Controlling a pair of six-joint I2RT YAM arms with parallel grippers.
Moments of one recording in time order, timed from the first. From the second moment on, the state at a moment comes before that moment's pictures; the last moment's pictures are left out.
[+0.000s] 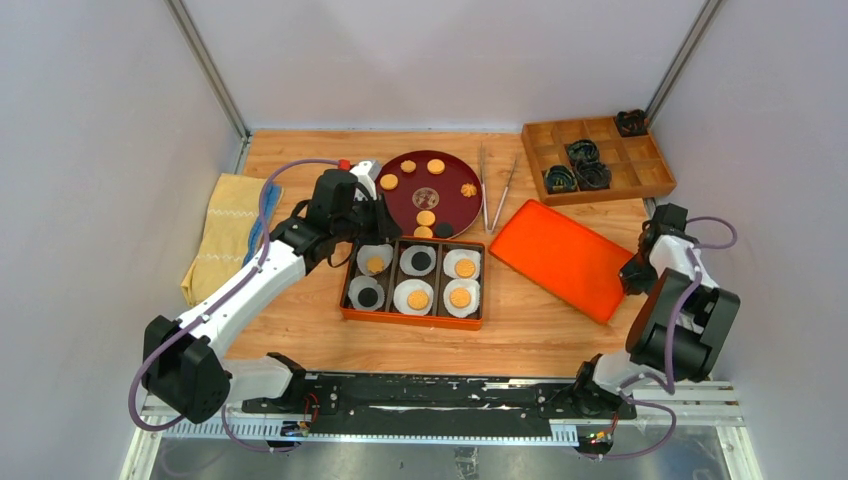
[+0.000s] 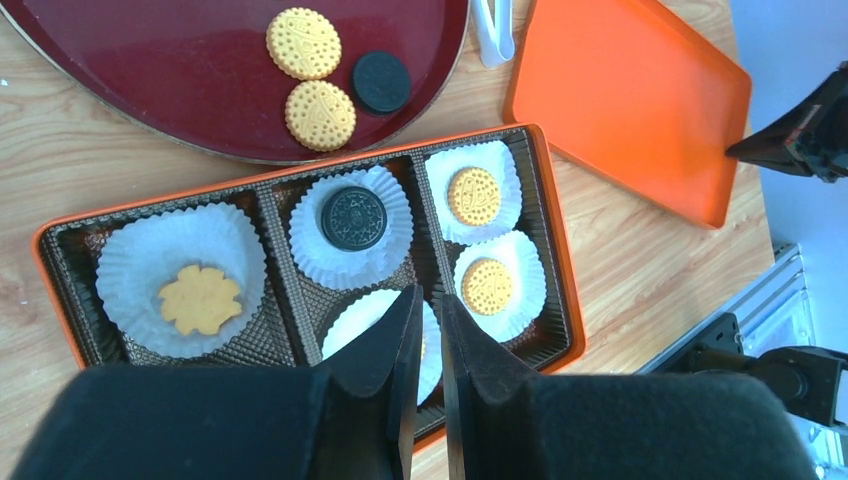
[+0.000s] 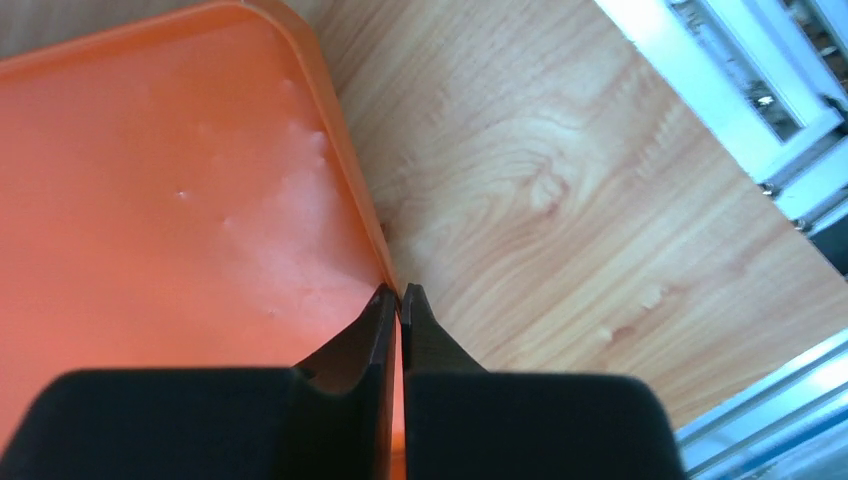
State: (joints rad) left arm -0.49 1.24 1.01 -0.36 0.22 -0.47; right arm -0.46 1.51 0.88 -0.63 0.18 0.40
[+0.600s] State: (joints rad) left arm -0.50 1.27 1.02 -0.34 0.22 -0.47; right arm -0.43 1.15 1.17 -0.93 0.10 0.33
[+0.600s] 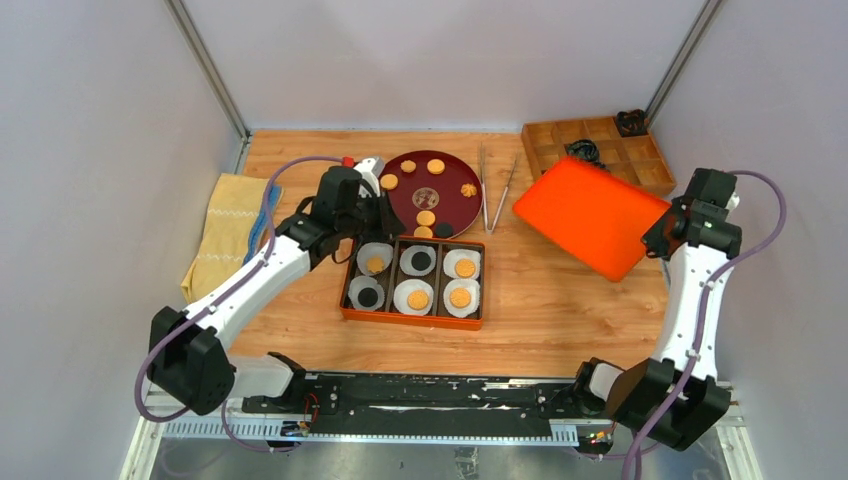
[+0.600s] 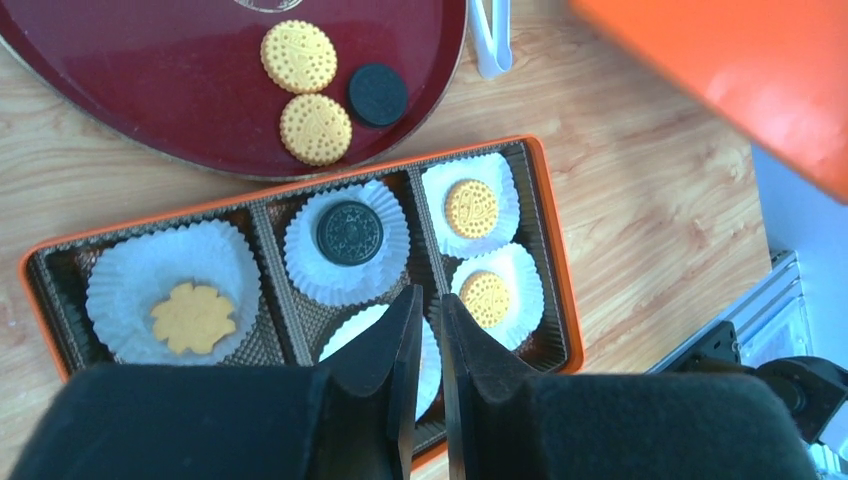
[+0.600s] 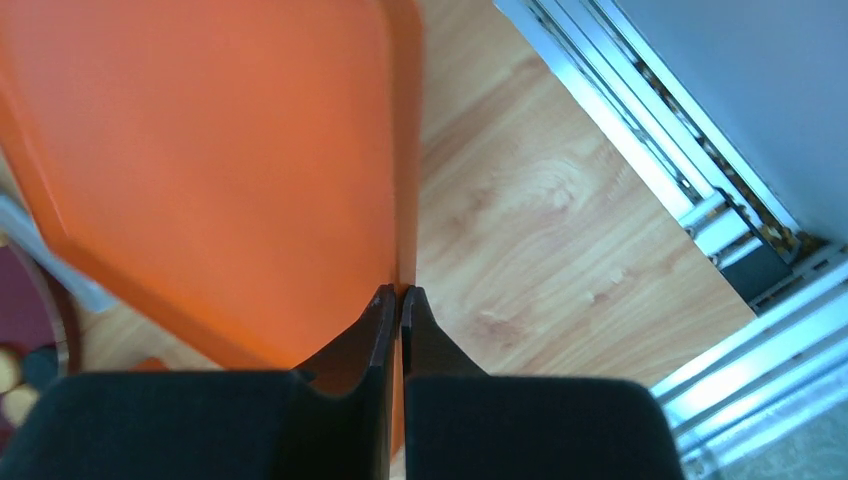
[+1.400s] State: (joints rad) left arm -0.45 1.47 1.16 0.11 0.29 -0.48; right arm -0.30 1.14 1.34 -0.97 -0.41 0.30
